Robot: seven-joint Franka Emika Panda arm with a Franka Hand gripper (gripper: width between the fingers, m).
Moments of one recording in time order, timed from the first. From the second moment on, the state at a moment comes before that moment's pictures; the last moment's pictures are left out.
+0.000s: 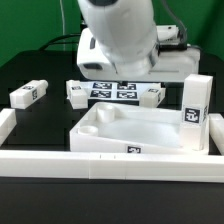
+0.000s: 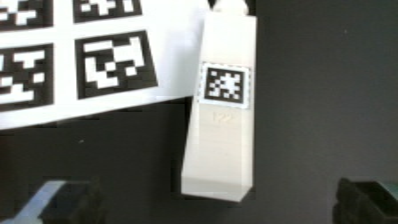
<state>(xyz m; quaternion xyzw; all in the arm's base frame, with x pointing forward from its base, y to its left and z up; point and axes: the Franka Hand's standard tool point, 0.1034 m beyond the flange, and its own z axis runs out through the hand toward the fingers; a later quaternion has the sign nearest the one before) 0.456 0.023 0.051 -0.90 0.12 0.41 0.10</state>
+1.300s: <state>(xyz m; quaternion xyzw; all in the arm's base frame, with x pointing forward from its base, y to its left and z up) 0.438 0.032 0.014 -0.88 0.11 0.46 0.09</state>
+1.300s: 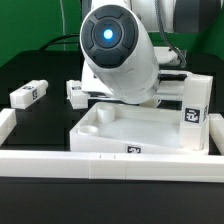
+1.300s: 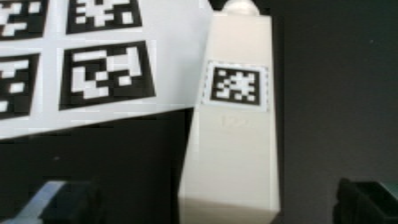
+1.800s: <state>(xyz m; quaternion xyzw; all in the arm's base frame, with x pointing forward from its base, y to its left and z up) 0.438 0.033 0.011 -0.88 0.11 0.46 0.09</state>
